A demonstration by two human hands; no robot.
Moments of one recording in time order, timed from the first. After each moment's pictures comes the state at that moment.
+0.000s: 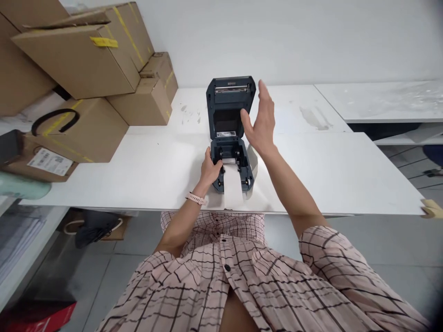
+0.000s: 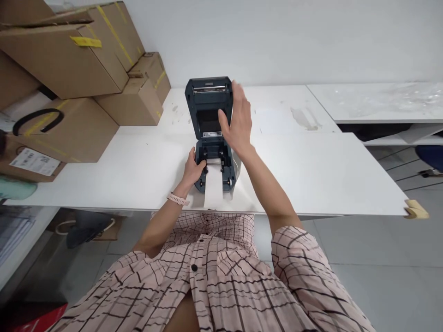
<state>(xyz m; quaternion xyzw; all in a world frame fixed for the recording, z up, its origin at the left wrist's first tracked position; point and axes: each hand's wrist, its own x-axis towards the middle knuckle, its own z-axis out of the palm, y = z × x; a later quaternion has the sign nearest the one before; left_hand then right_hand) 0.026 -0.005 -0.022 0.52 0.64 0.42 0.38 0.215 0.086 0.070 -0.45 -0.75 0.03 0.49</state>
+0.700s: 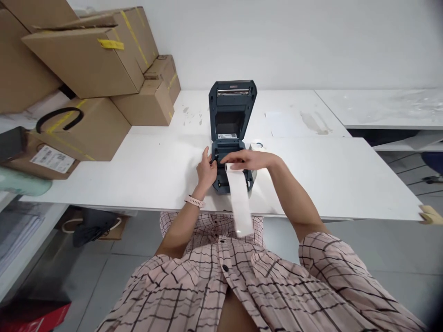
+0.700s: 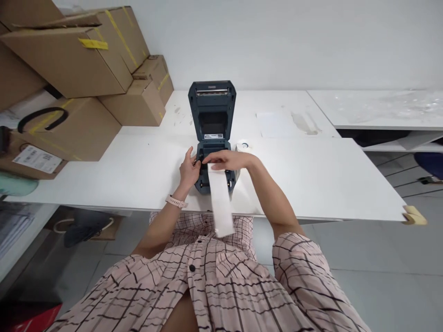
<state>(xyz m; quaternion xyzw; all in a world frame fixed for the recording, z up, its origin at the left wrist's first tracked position) 0.025 -0.021 -0.006 0.55 0.68 0.41 0.25 0.233 0.050 0.067 -0.21 -0.89 0.39 0.05</state>
